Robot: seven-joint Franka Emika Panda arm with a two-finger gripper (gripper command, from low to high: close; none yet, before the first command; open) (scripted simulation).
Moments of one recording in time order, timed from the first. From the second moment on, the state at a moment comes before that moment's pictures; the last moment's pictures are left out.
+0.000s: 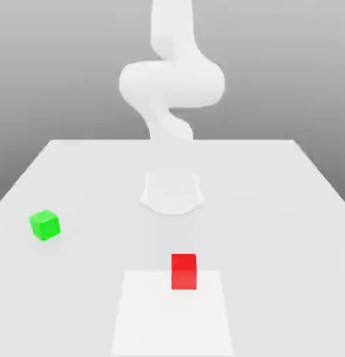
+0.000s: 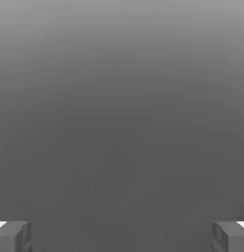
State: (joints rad) arm 0.00 -0.74 0.00 -2.37 0.00 2.35 0.80
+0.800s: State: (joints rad) arm 0.05 0.16 0.01 -2.90 -0.03 3.07 0.88
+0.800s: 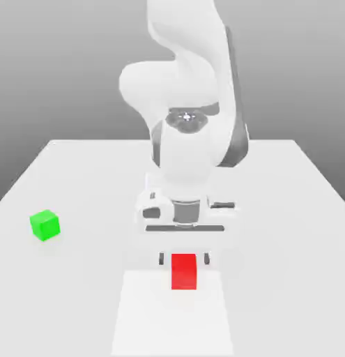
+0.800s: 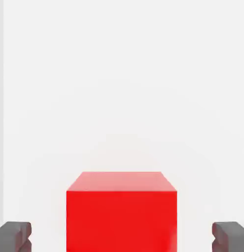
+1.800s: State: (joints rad) arm -0.50 -0.22 -0.43 -2.89 -0.22 2.69 0.60
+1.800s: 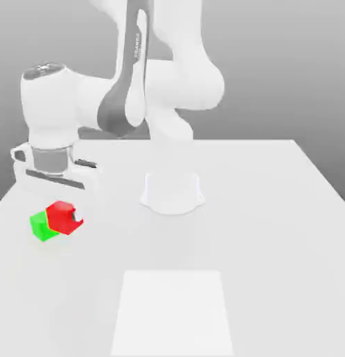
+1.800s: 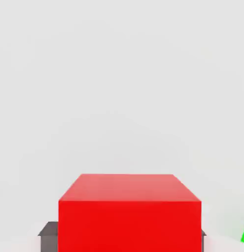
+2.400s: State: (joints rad) arm -0.55 0.04 -0.55 -2.88 0.12 2.91 0.26
